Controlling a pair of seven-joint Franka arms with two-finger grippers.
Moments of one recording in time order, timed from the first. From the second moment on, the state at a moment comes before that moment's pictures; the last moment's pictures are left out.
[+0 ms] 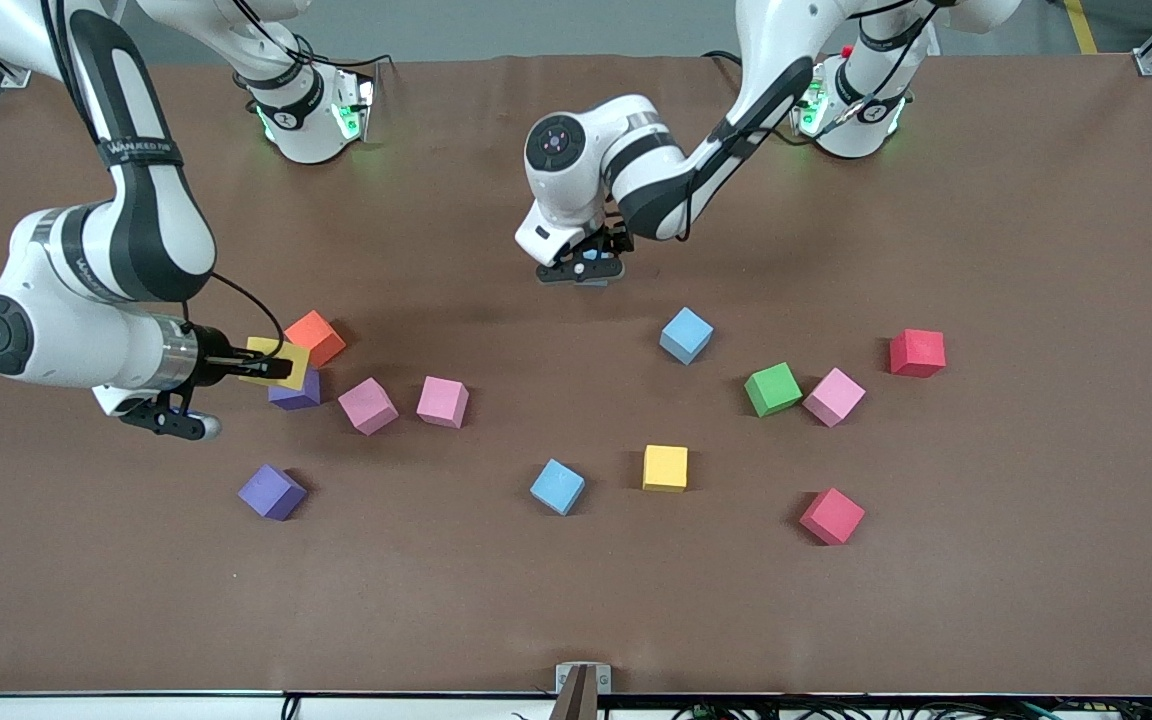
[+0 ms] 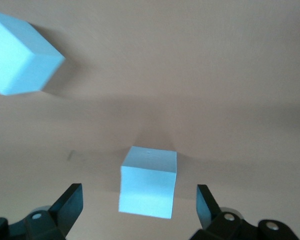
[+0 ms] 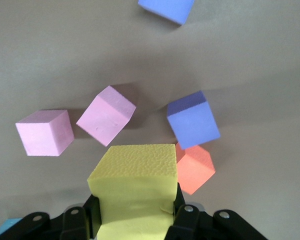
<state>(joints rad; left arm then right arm) -0.53 0.51 -0.50 -1.77 0.24 2.09 -1.18 0.10 0.28 -0.01 -1.81 0.22 1.84 0.25</state>
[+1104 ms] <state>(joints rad) -0.17 0.32 -0.49 -1.64 0.24 1.76 -0.97 0.46 0.19 0.01 -1.94 0.29 1.93 1.15</state>
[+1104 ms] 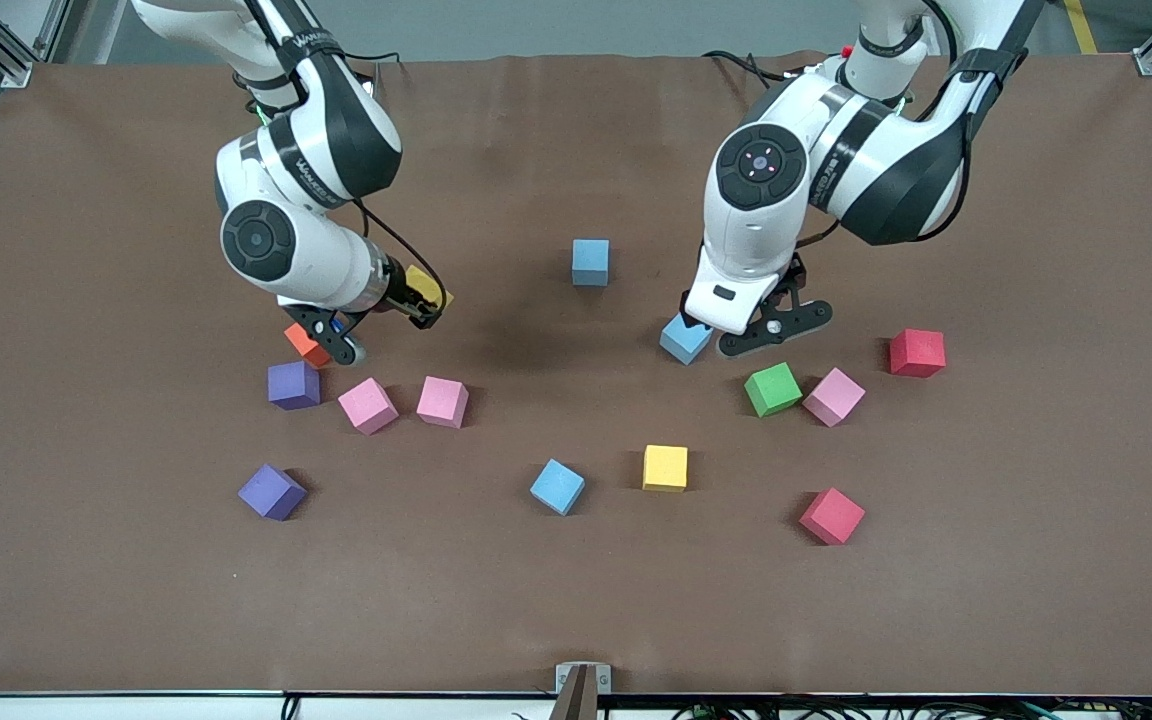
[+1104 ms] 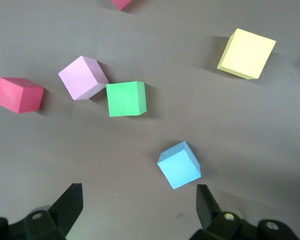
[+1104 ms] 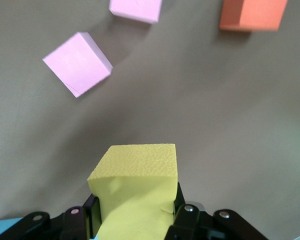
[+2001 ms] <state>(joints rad) -0.03 0.36 -0.49 -1.67 0.17 1.78 -0.77 0.69 0.18 0.07 -2.23 0.37 2.40 1.63</state>
